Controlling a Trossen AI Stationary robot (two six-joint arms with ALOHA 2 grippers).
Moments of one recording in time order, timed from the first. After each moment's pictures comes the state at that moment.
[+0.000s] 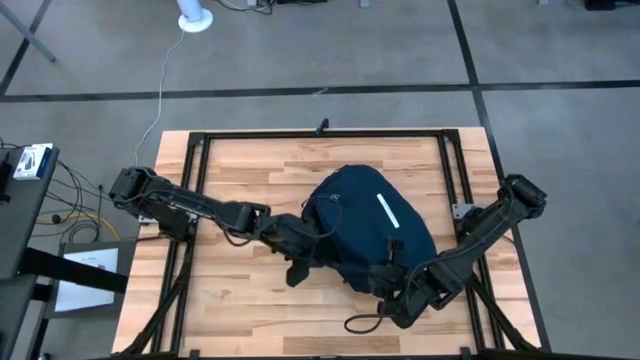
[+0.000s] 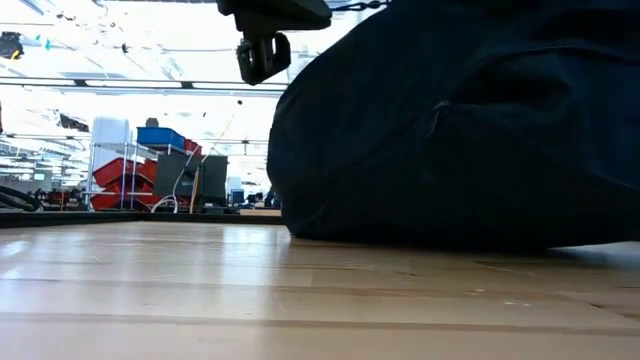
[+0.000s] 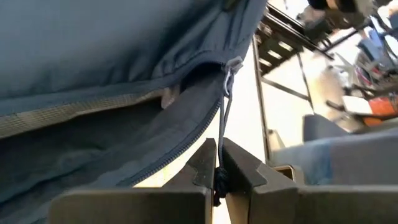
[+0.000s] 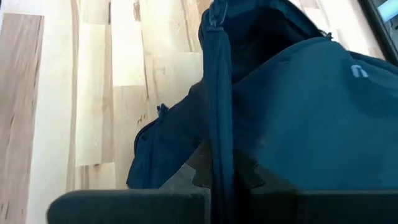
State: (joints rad) left arm -0.23 1.56 1.10 -0.19 0.17 -0.54; right arm 0.75 1.65 1.39 -0.96 0.61 0.66
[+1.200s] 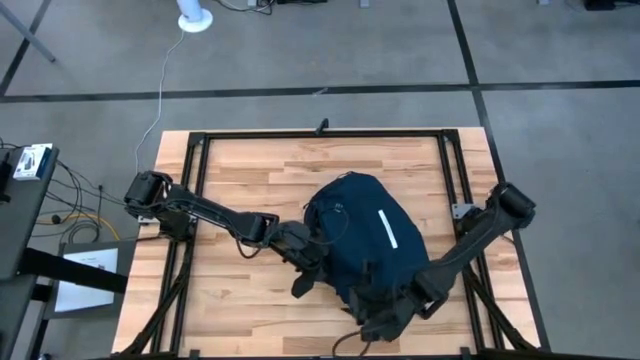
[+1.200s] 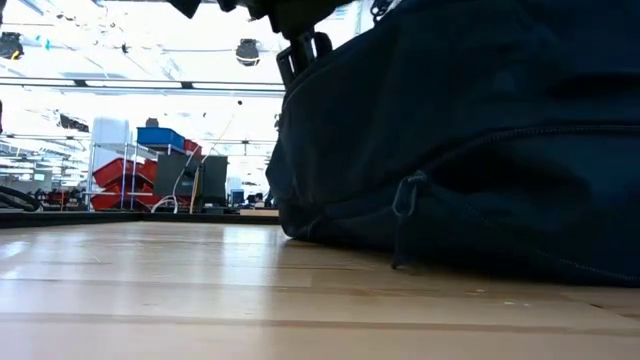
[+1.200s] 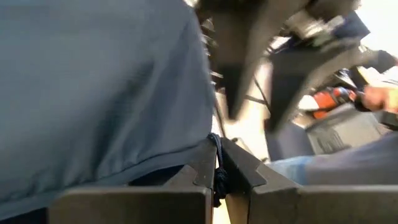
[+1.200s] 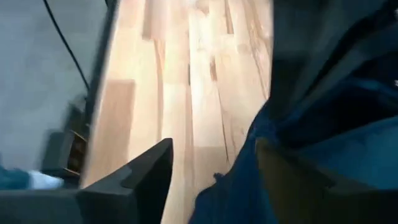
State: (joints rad) left arm -0.25 1.70 1.09 0.18 0.30 -0.50; right arm 0.69 1.80 1.44 -0.53 0.56 0.49
